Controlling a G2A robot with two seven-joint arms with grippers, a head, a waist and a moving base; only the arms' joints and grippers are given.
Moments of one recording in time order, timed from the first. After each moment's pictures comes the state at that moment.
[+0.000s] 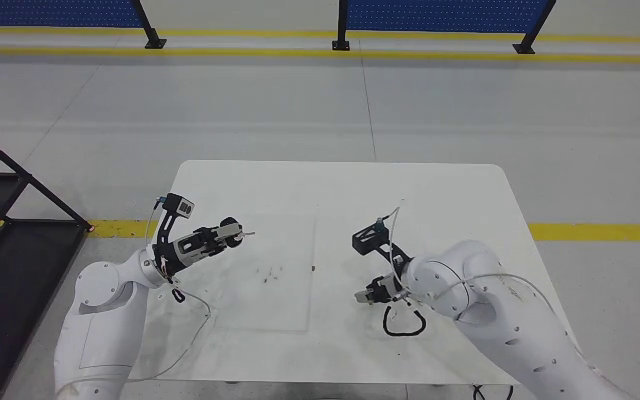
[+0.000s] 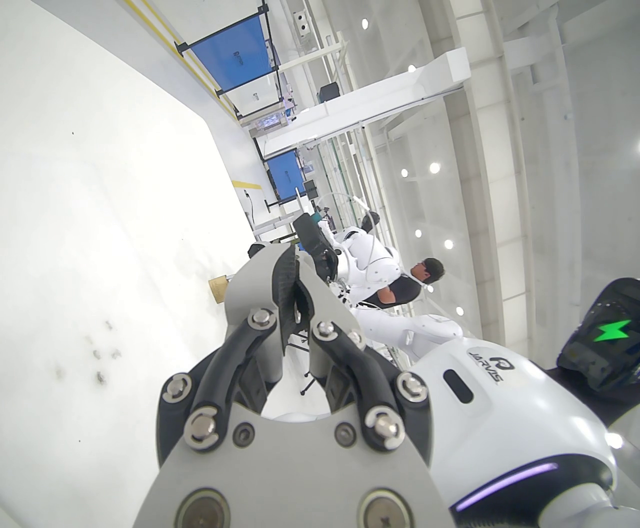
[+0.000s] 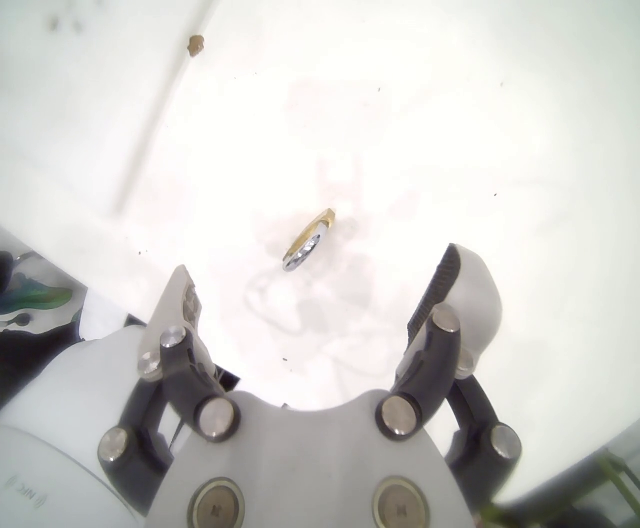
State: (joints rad) left arm 1.42 -1.15 -1.69 -1.49 -0.46 -0.29 -1.27; right arm -1.09 -1.02 0.92 -2.05 -0.84 0.28 1.54
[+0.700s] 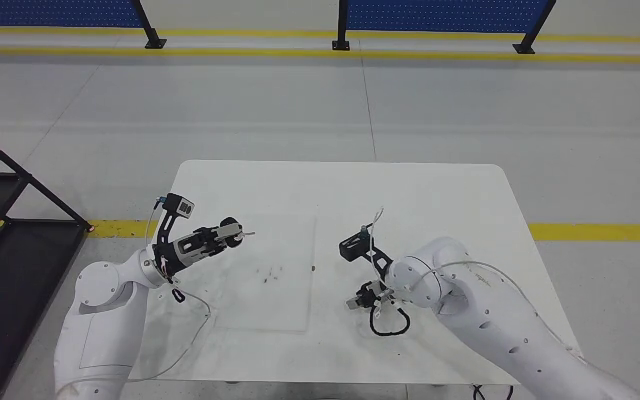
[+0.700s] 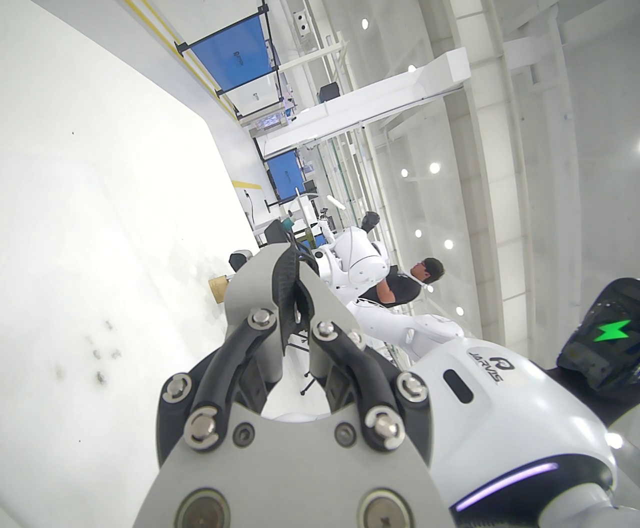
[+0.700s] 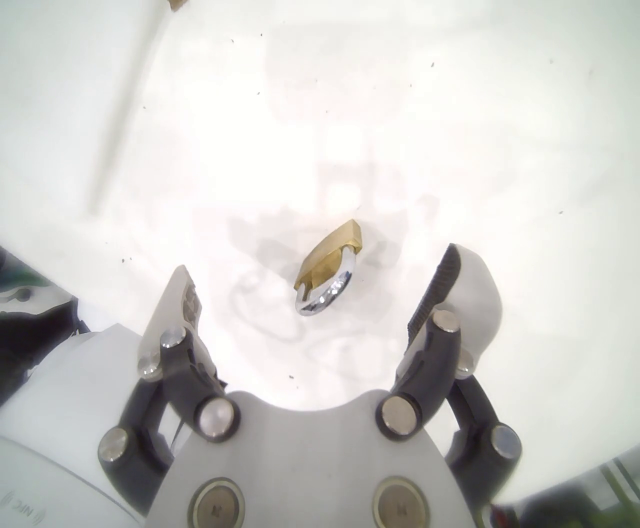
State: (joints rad) left arm 1.42 -1.15 -1.69 -1.49 -0.46 -0.29 -1.27; right arm -1.00 -1.06 0.78 -1.90 -0.80 0.30 1.52
